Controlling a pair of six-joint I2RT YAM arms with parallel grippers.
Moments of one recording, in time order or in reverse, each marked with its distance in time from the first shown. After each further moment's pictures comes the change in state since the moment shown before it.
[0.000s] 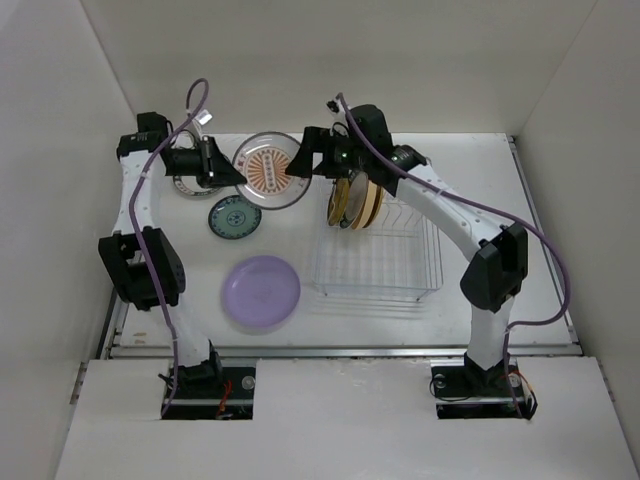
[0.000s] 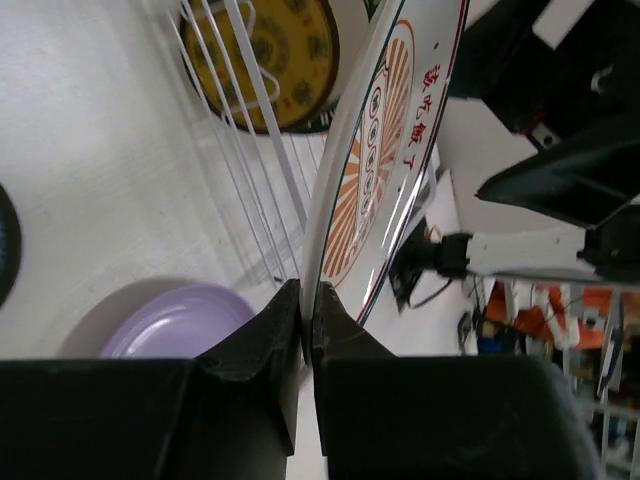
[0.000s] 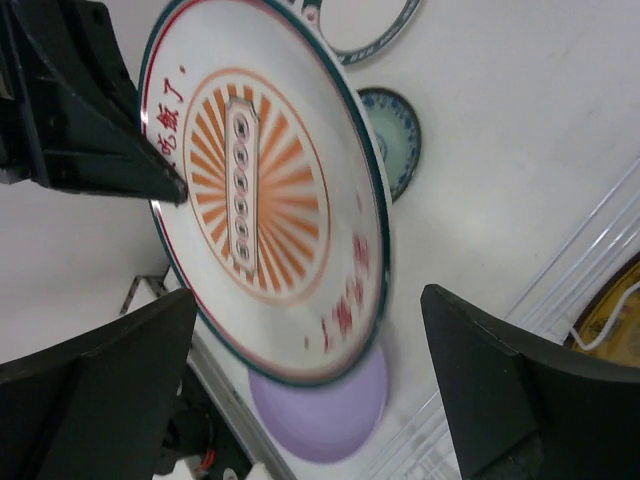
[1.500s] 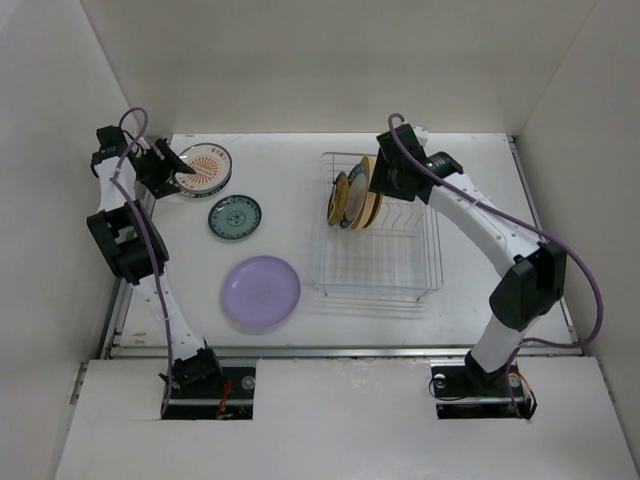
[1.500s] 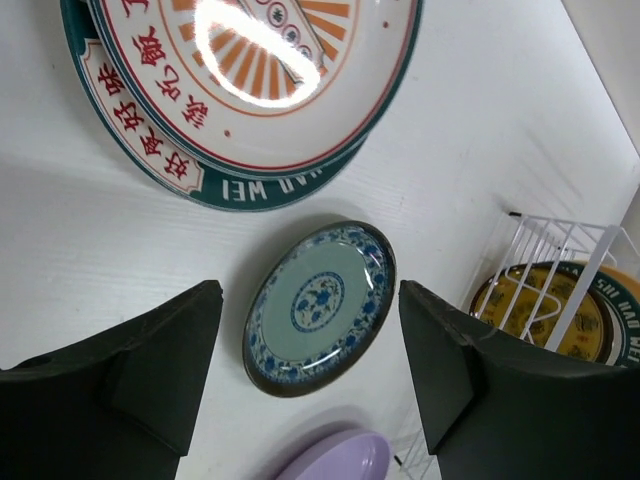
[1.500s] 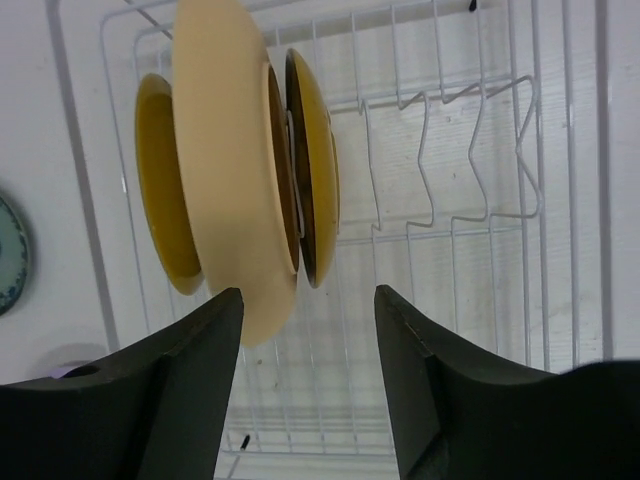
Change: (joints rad) left arm 0.257 0.398 0.187 0.382 -0.504 -0.438; right arm -0.093 -0.219 -0.197 -0.426 0.722 0.092
